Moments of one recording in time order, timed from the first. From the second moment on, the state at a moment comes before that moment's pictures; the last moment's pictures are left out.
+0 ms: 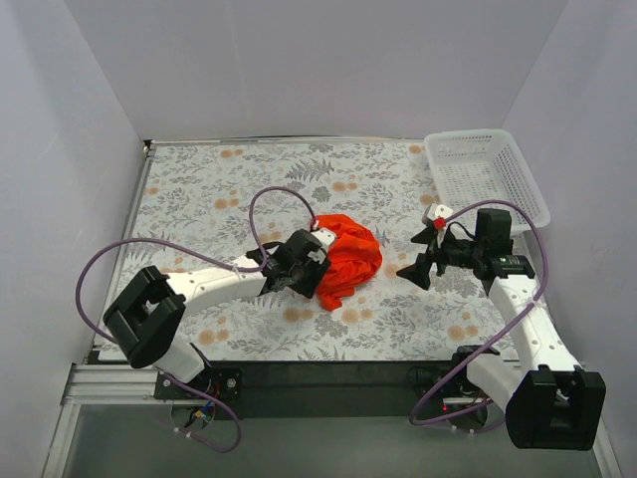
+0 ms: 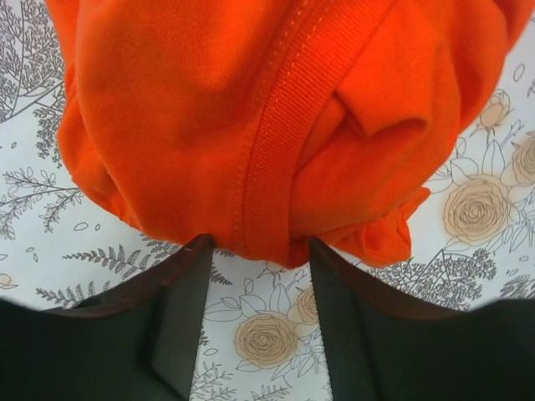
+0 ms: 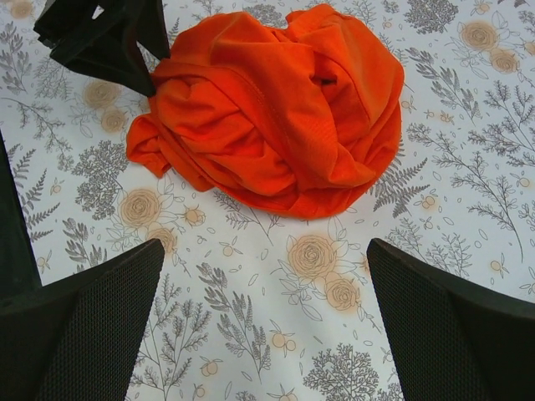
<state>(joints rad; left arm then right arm) -0.86 1.50 0.87 -0.30 -0.10 -0.20 0.02 0.99 0.70 -0.45 -1.01 -0.62</state>
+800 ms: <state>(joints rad) -0.90 1.40 1.89 -0.29 -0.13 -0.14 -0.02 1.00 0.70 -0.45 -1.02 -0.61</state>
